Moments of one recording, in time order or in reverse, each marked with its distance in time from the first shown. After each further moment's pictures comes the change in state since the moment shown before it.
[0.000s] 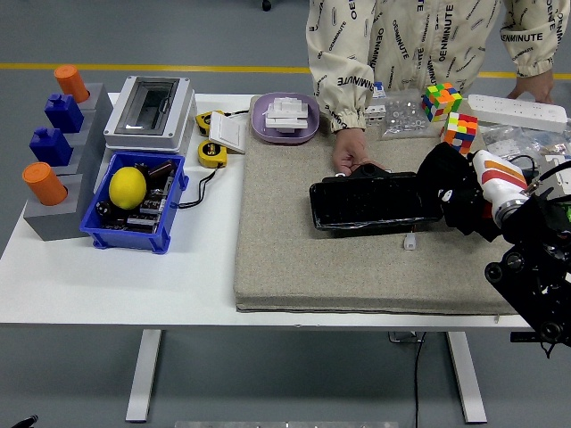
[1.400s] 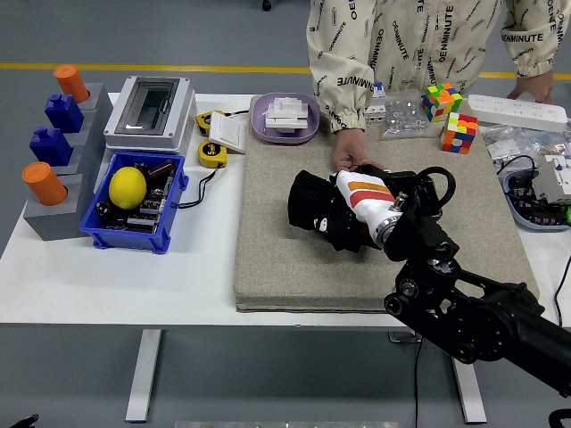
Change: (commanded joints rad) left arm -0.006 0.003 0.026 0.002 -0.012 0.000 0.002; right arm 0.133 0.205 -0.366 0.046 0.050 -0.012 0.001
